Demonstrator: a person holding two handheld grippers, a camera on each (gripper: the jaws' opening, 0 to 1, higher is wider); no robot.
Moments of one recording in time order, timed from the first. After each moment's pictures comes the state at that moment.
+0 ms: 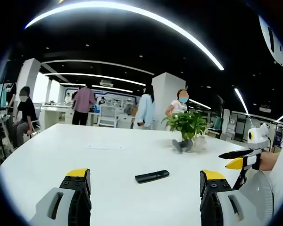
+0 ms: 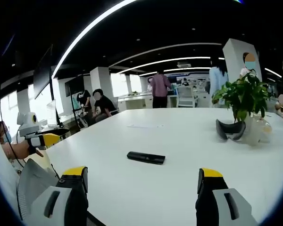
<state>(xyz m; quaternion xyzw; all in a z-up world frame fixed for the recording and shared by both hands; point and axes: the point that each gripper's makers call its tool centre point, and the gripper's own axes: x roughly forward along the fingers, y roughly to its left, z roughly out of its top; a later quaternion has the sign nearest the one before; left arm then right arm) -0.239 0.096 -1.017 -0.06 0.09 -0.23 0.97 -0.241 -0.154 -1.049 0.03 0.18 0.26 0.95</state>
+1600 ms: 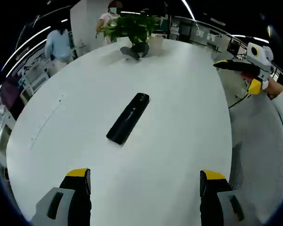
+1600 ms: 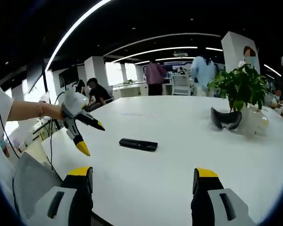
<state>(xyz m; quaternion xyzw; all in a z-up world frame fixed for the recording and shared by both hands) -0.131 0.043 -1.151 0.25 0.42 -0.47 0.73 -0.236 -0.161 -1.071 0.01 0.23 0.24 0.94</state>
